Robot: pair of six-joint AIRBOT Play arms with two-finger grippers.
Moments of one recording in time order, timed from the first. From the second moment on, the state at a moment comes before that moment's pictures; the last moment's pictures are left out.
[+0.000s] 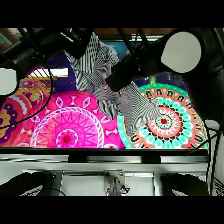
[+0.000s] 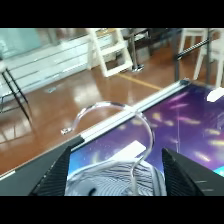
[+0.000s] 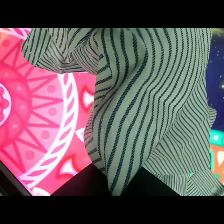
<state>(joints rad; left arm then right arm) -0.54 -1.15 1.50 1.19 -0.34 -1.02 0.67 -1.36 1.98 -1.52 1.44 1.41</state>
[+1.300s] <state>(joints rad) -0.49 -1.19 1.50 1.19 -0.19 -1.18 0.68 -1.36 1.98 -1.49 1.44 1.37</state>
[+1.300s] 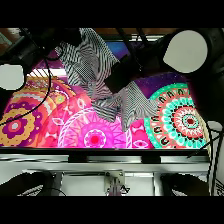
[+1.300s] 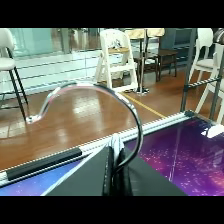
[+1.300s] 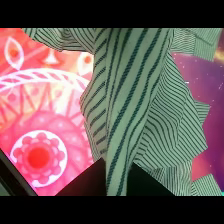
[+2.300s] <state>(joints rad) -0.47 -1.08 1.50 1.24 -0.28 -1.10 0.66 -1.35 1.98 -1.66 1.17 1.43</state>
